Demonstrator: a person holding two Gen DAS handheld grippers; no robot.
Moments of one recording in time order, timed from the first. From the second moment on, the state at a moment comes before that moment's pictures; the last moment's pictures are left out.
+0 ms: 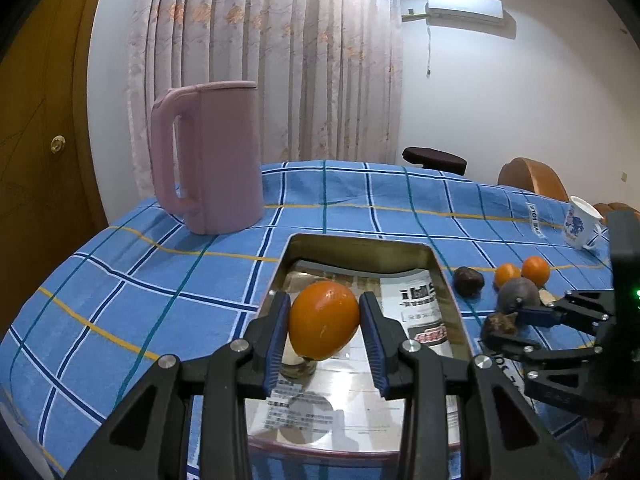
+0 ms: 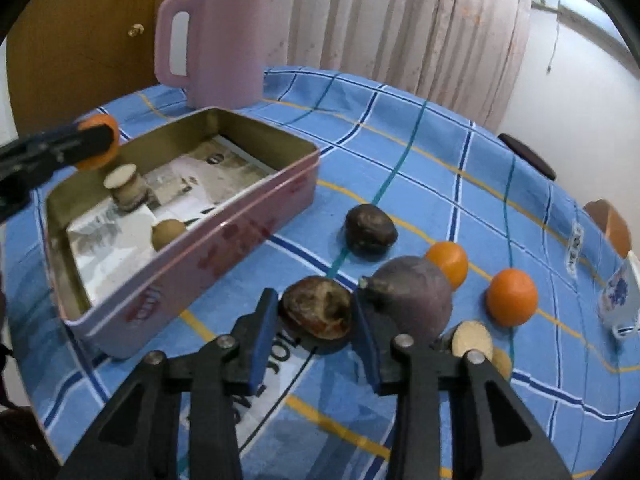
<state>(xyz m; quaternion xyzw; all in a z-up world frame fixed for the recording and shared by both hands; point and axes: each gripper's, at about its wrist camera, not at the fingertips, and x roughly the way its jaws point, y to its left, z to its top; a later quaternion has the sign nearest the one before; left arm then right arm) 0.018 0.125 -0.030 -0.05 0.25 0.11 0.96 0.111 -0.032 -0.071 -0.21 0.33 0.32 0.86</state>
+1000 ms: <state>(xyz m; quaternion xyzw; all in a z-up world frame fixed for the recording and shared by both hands) 0.017 0.134 -0.026 -0.05 0.27 0.14 0.95 0.063 -0.002 -0.033 -0.18 0.25 0.41 0.86</state>
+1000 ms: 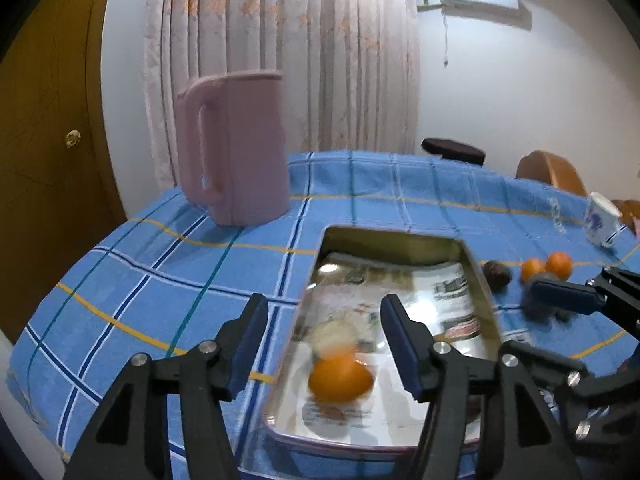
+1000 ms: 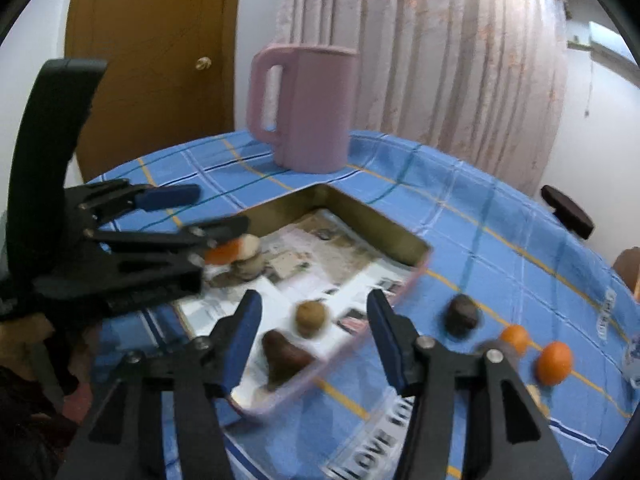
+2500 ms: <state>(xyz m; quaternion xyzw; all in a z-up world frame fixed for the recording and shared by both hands) 0.096 -0.010 -0.043 0.00 0.32 0.00 0.95 0.146 -0.120 -0.069 -0.17 0.32 0.30 0.88</state>
